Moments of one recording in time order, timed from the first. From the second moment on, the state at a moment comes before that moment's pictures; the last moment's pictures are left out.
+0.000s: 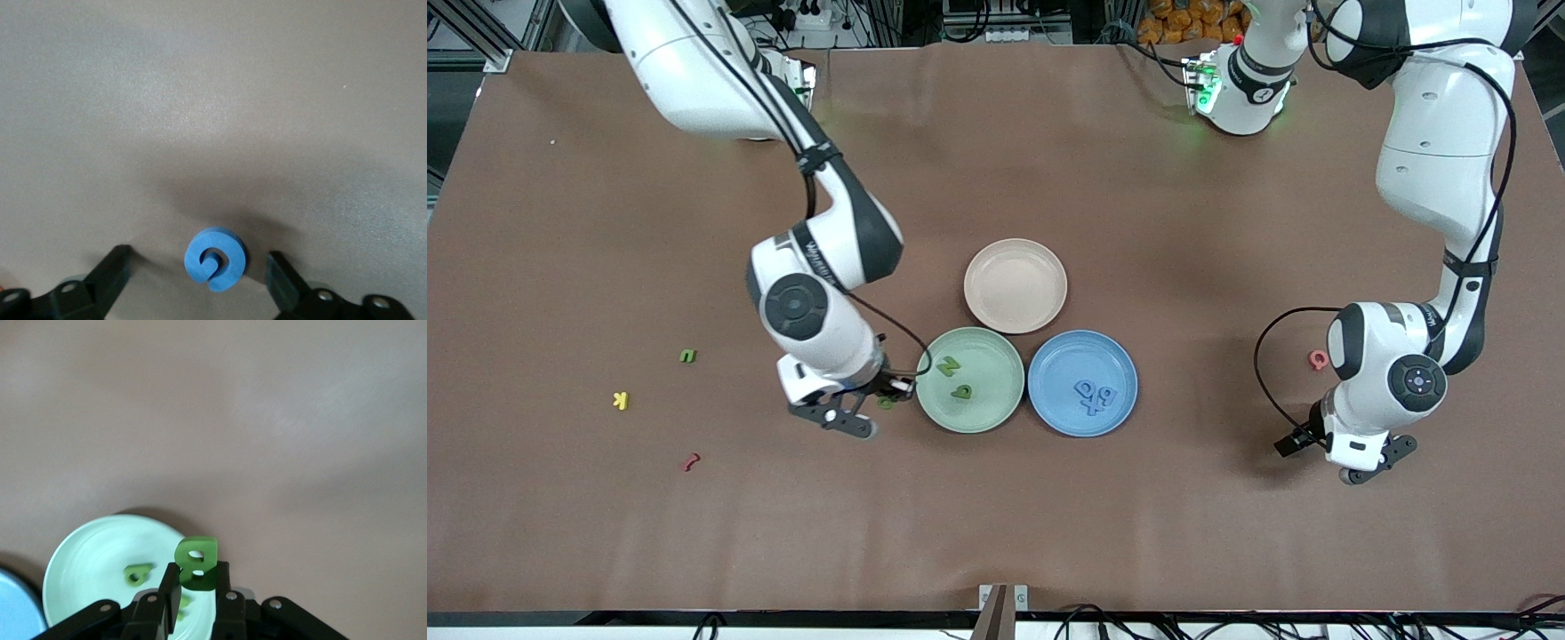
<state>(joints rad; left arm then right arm) 0.00 0.82 -0.01 -1.55 0.11 2.43 -0.59 0.48 0.70 0.02 -1.35 0.03 2.12 0.81</state>
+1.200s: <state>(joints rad) 0.00 0.79 -0.04 -1.53 0.10 2.38 -0.61 0.66 0.85 0.04 -1.33 0.02 2.28 1.08</state>
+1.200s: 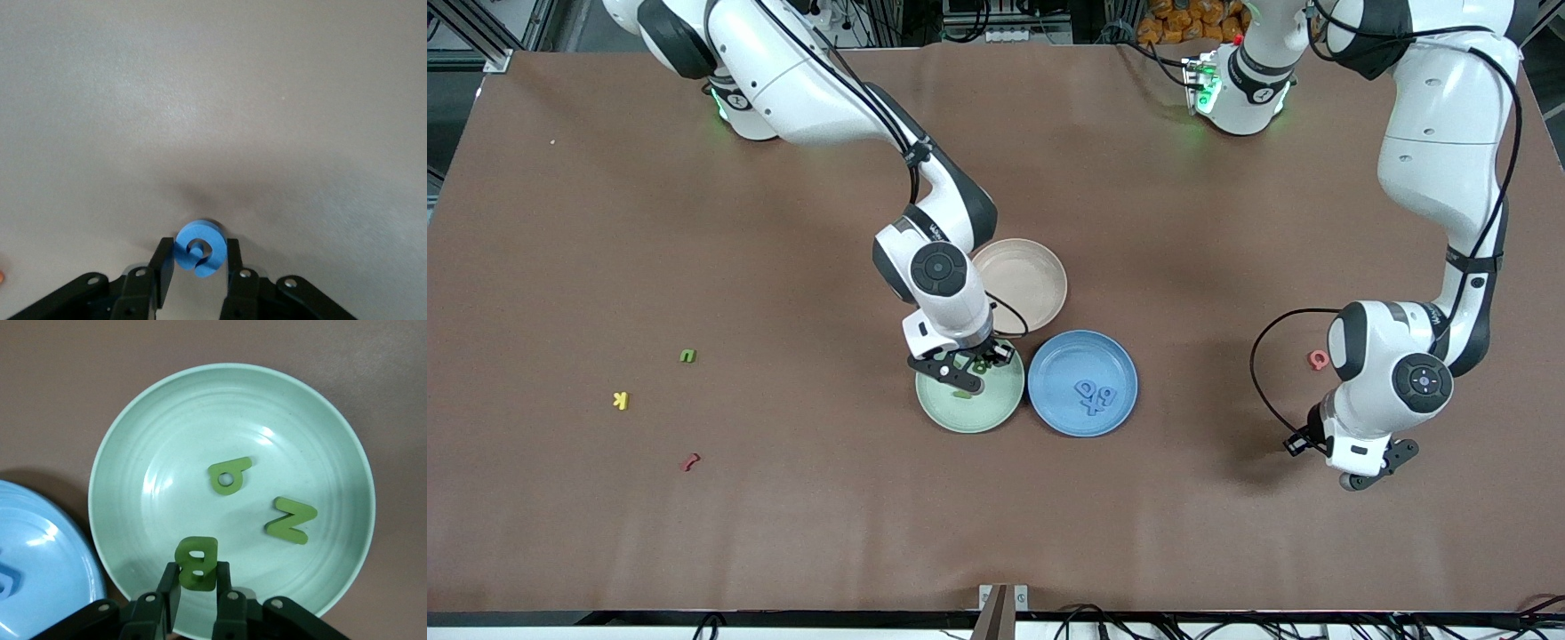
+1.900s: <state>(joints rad) -0.22 0.73 -0.05 -1.52 0.10 2.30 -1.06 0.65 0.85 0.03 -1.30 0.02 2.28 1.09</state>
